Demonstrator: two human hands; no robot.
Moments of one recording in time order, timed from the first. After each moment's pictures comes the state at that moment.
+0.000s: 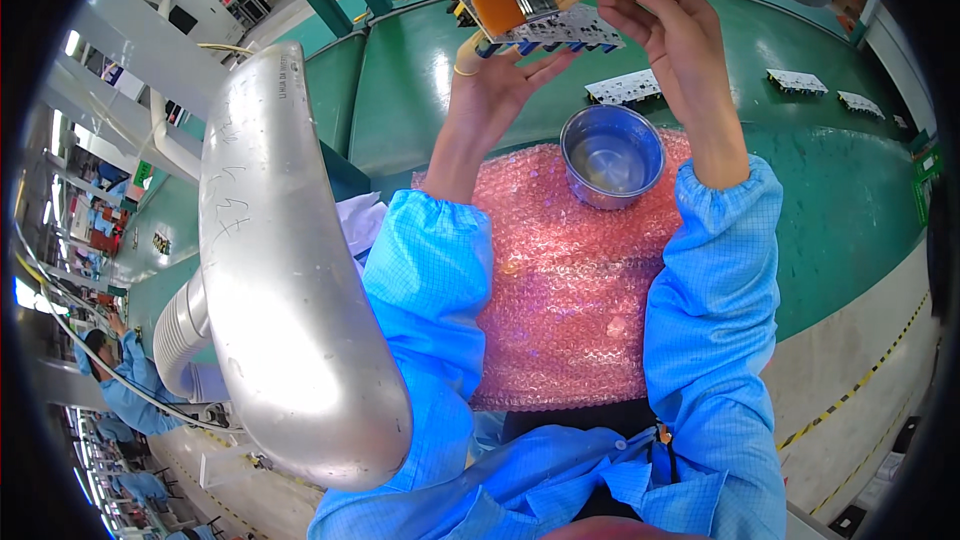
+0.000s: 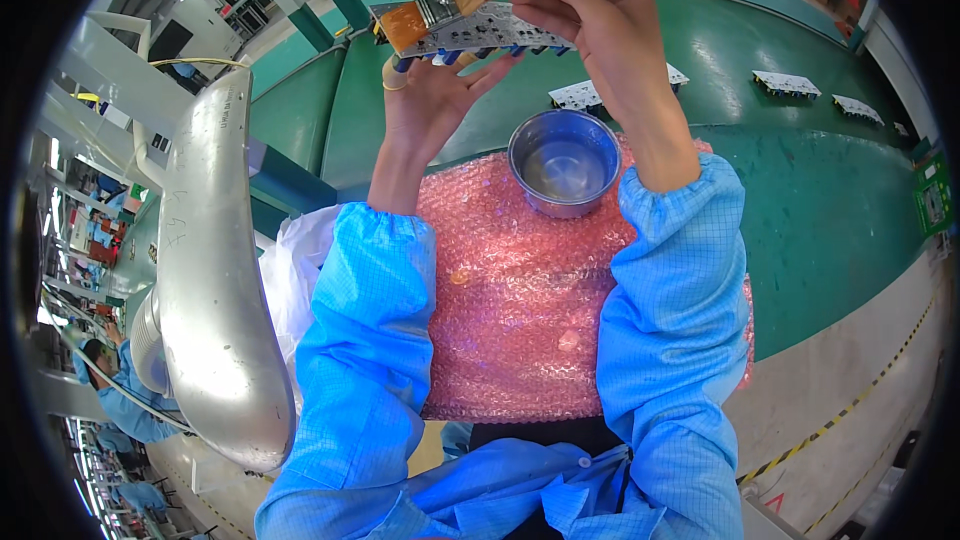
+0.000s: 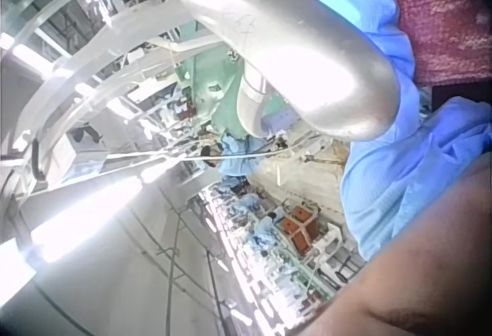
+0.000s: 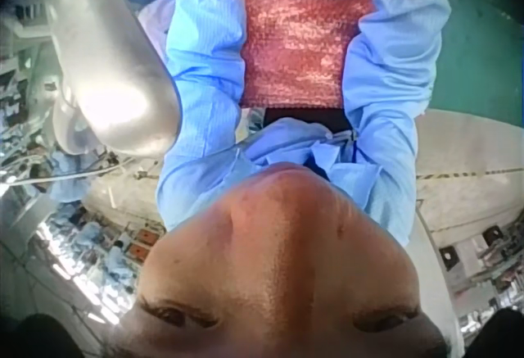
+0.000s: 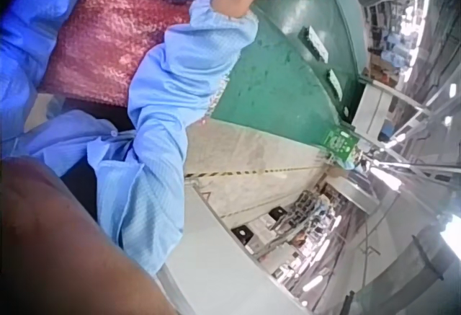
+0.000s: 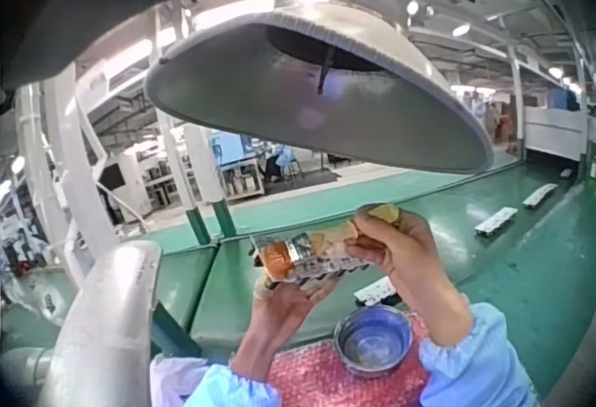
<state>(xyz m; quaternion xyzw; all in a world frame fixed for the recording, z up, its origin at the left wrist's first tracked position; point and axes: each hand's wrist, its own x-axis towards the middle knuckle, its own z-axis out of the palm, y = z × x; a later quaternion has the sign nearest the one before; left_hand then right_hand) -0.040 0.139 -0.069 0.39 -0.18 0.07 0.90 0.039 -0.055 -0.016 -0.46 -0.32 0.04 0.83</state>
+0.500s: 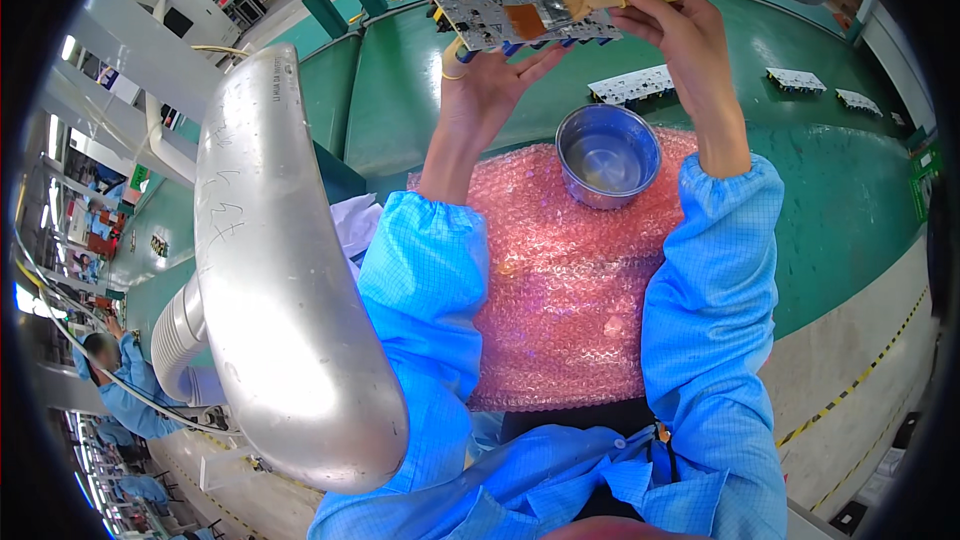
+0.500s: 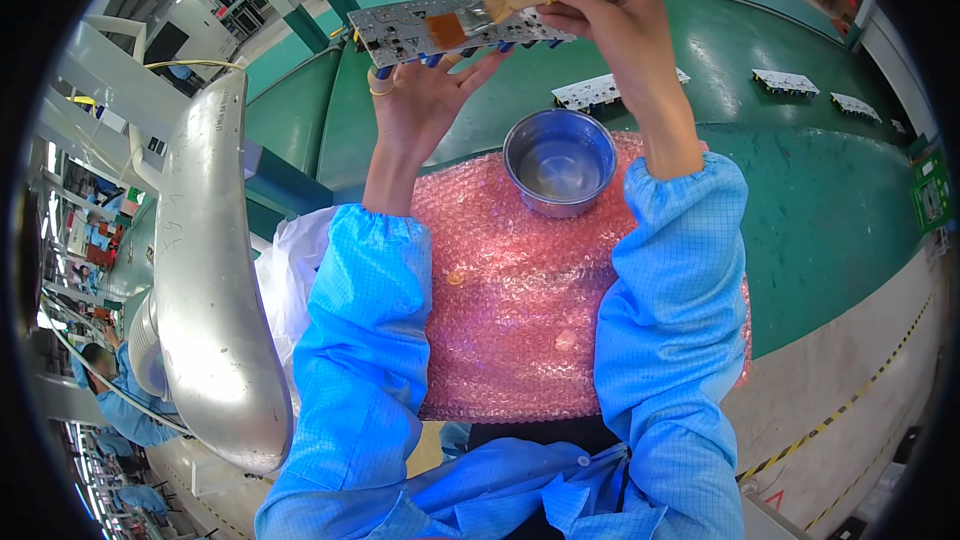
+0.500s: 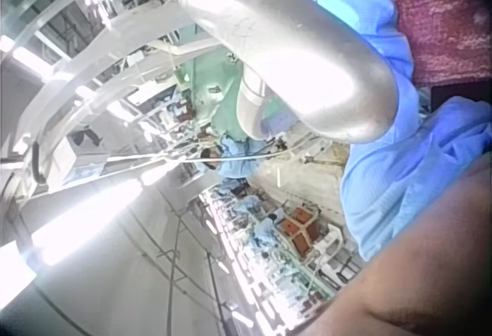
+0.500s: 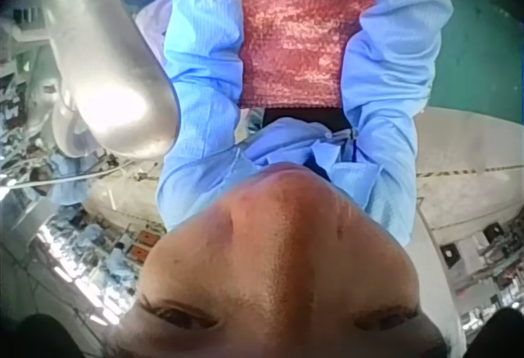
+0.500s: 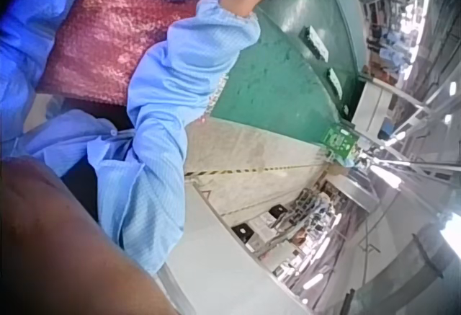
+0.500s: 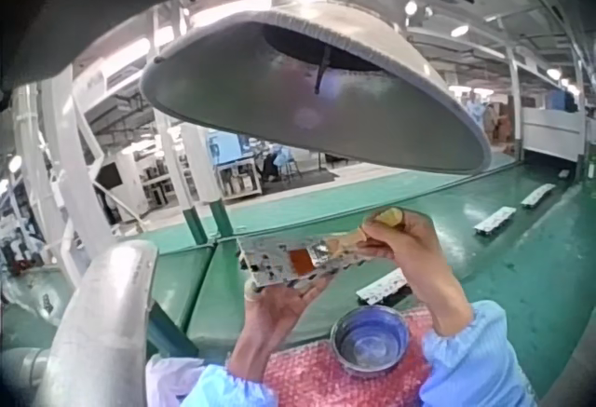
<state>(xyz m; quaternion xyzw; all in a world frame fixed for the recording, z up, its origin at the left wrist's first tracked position) -0.042 0.150 -0.073 0.42 -0.21 0.09 0.88 0.042 -0.055 -0.018 -0.57 -0.29 -0.01 0.77</state>
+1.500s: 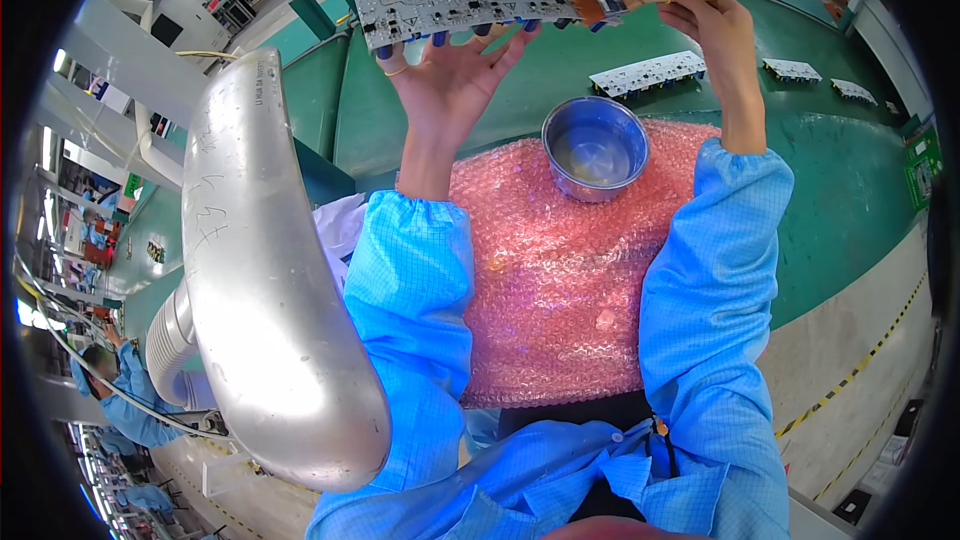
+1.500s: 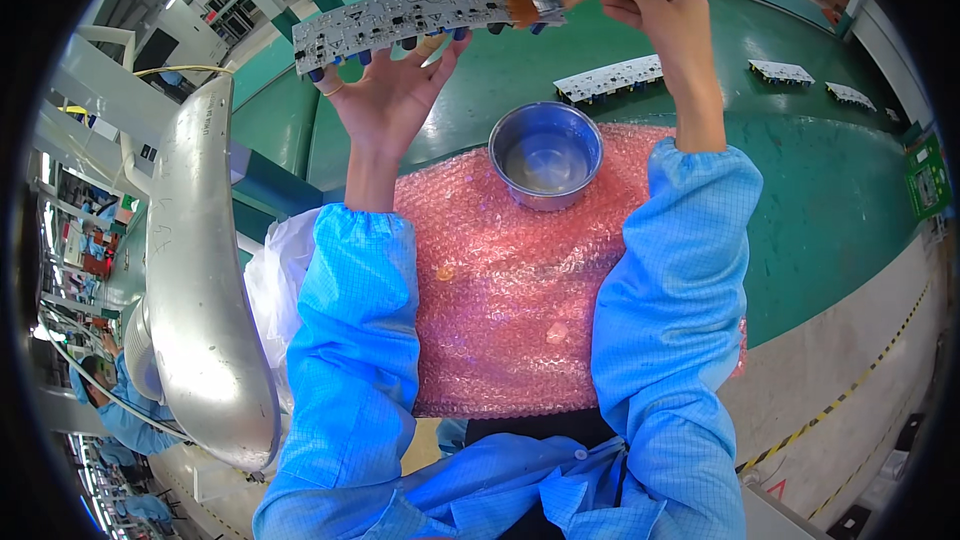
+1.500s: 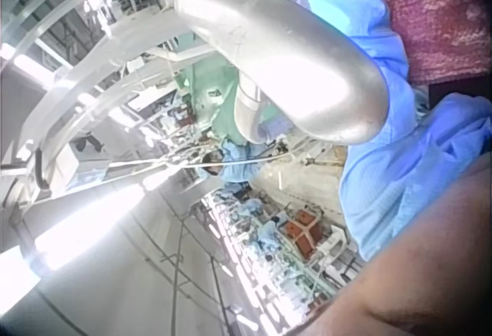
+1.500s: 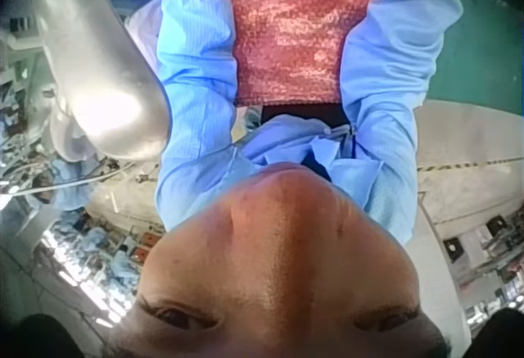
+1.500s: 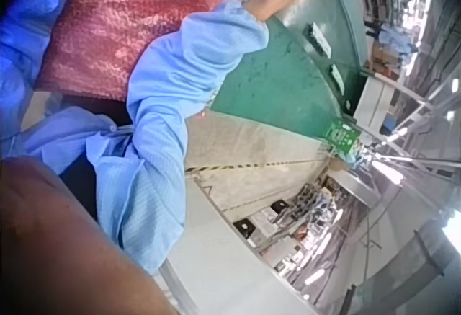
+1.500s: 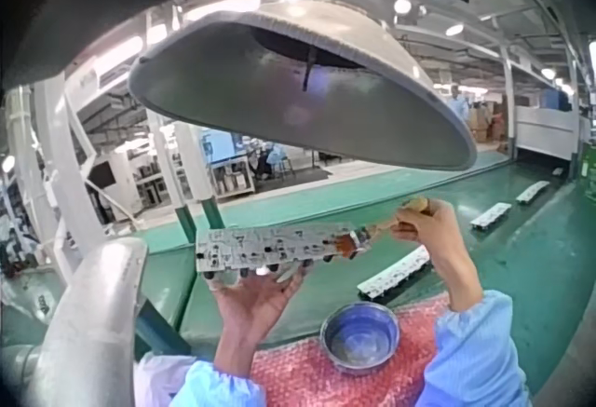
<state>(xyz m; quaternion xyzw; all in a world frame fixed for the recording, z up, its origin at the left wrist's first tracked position) -0.044 0.169 -0.072 0.23 -0.20 0.07 0.95 0.085 -0.100 -0.031 -0.62 -0.22 -0.09 0.75</state>
